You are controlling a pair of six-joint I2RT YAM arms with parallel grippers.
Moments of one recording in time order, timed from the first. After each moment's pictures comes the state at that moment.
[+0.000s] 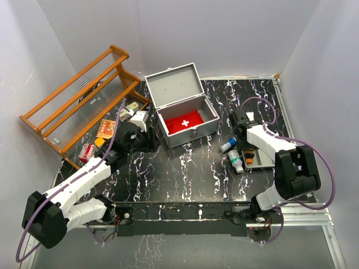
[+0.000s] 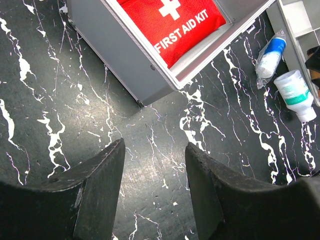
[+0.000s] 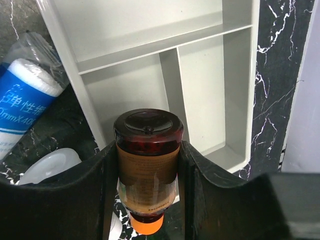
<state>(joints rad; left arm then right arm) -0.57 1.05 0.69 -0.18 0.04 -0.39 0.24 1.49 0.92 -0.68 0.51 0.23</state>
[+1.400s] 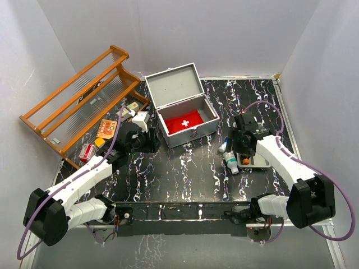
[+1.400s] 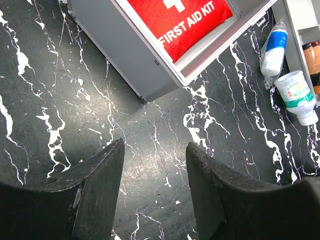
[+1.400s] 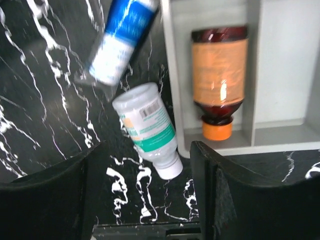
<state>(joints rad) -0.57 1.08 0.69 -0.18 0.04 -0.39 0.27 1.24 0.92 -0.79 0.14 0.45</state>
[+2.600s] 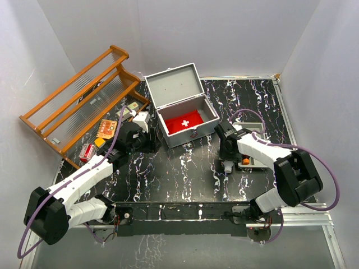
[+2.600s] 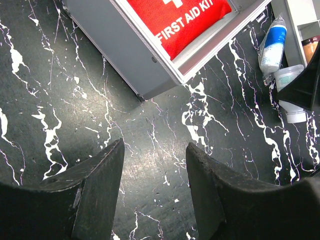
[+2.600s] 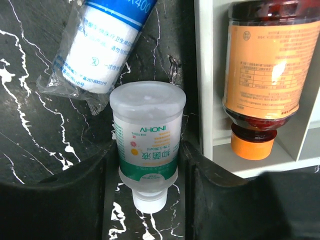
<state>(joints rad) -0.57 1.09 0.69 -0.19 0.06 -0.39 0.46 1.46 0.84 -0.70 0.28 0.58</state>
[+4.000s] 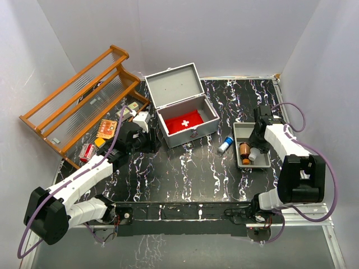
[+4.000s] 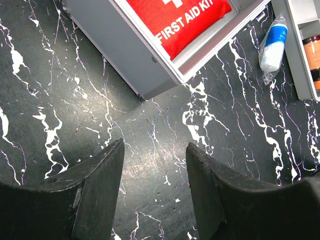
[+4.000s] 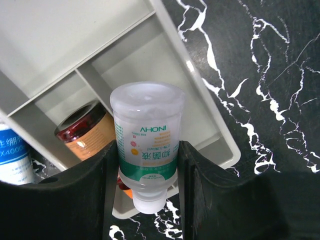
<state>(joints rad) -0.57 1.09 0.69 -0.19 0.06 -0.39 -0.02 1.43 0.95 -0.76 0.28 0.50</state>
